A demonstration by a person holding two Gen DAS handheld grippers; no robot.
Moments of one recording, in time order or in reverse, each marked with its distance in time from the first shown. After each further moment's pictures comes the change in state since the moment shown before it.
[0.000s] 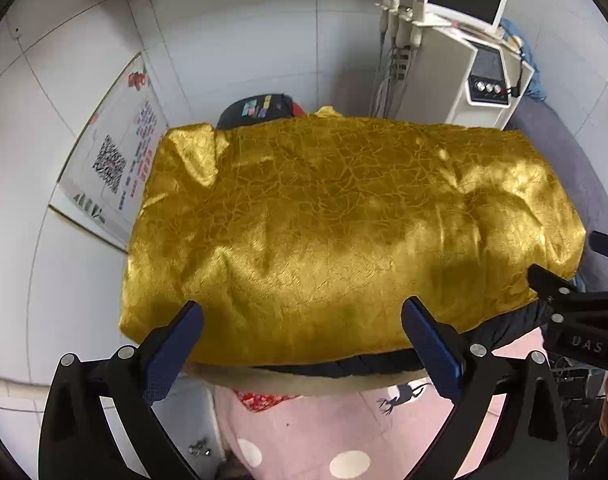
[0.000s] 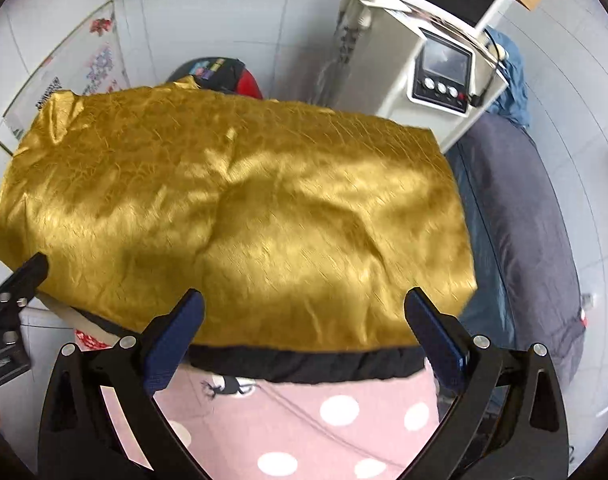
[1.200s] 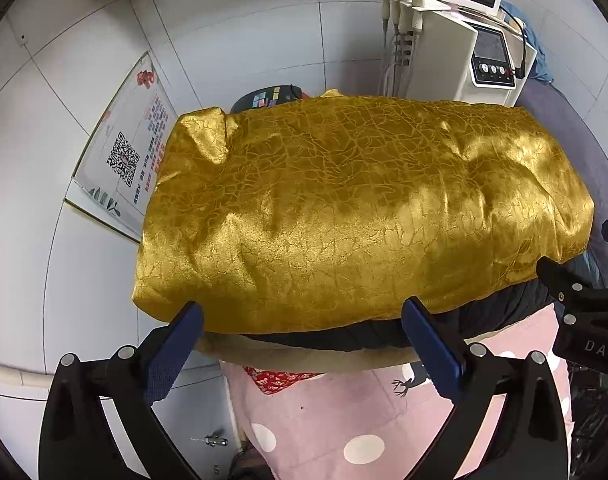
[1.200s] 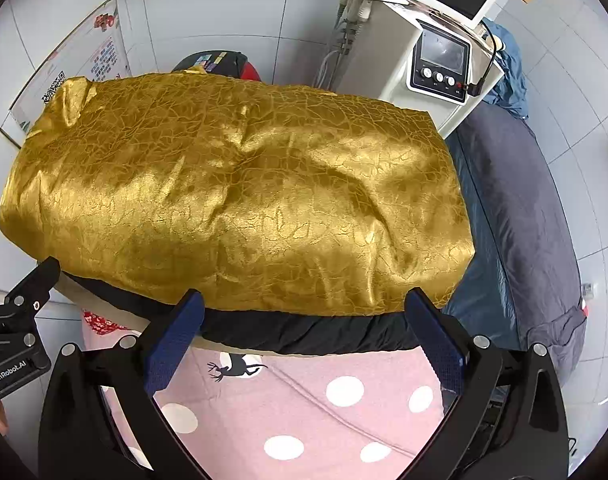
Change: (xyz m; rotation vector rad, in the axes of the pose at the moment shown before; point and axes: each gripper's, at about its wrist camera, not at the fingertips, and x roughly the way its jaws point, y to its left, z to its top) left arm -0.008 -0.004 -0.021 0.033 0.014 0.050; right arm -0.015 0.012 -0.021 -0.008 0.009 0.018
